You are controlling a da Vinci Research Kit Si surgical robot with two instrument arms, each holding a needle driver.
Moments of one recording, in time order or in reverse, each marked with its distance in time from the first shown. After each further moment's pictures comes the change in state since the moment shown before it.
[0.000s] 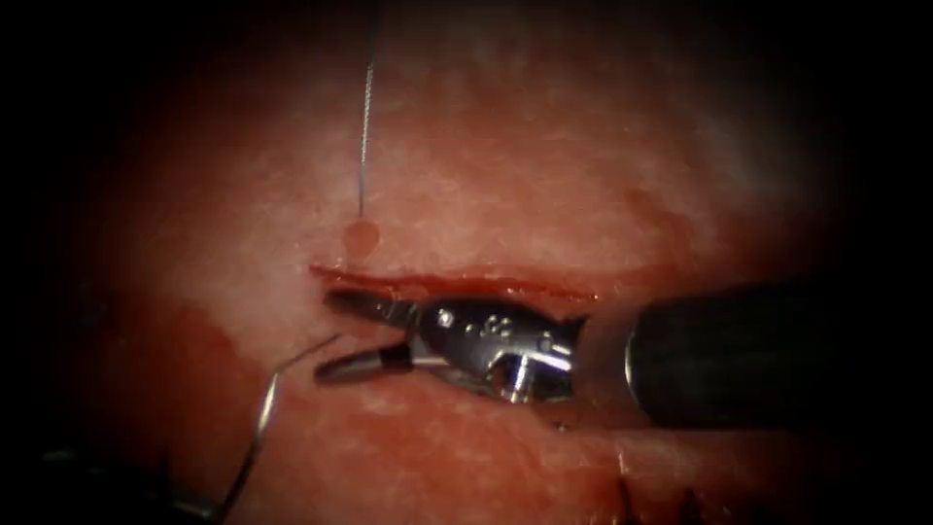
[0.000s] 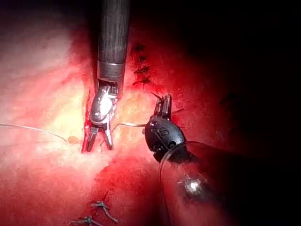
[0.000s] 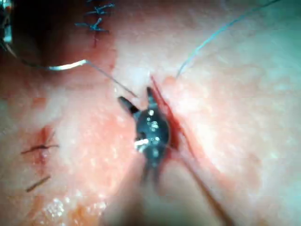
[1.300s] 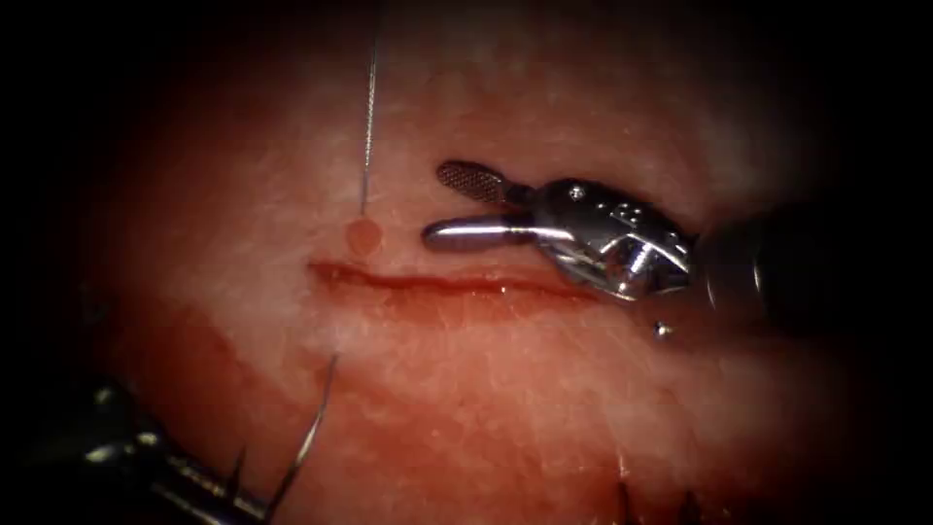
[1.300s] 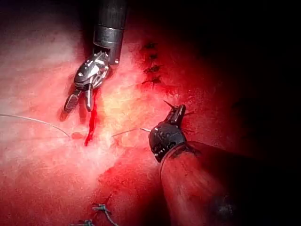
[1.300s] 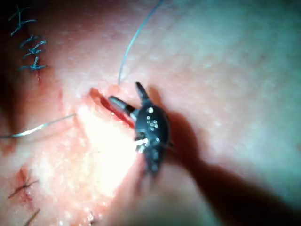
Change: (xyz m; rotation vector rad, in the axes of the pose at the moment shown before) right arm 0.005 0.005 -0.009 -0.034 0.208 0.225; left arm -0.003 -0.003 0.002 -0.149 -0.082 -0.220
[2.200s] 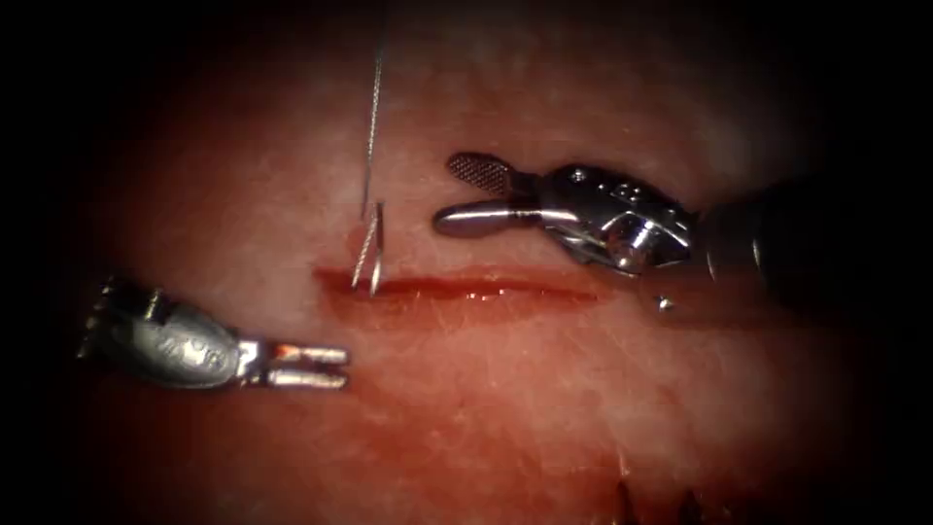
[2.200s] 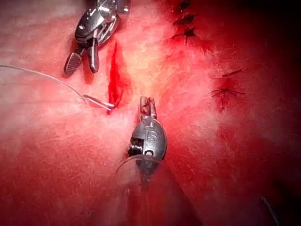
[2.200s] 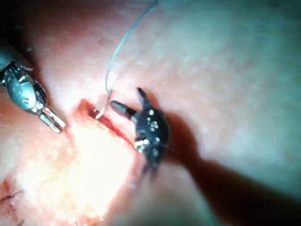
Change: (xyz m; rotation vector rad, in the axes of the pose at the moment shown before) right arm 0.000 0.003 0.000 -0.125 0.017 -0.056; left arm -0.006 -0.016 0.000 0.421 -0.019 0.666
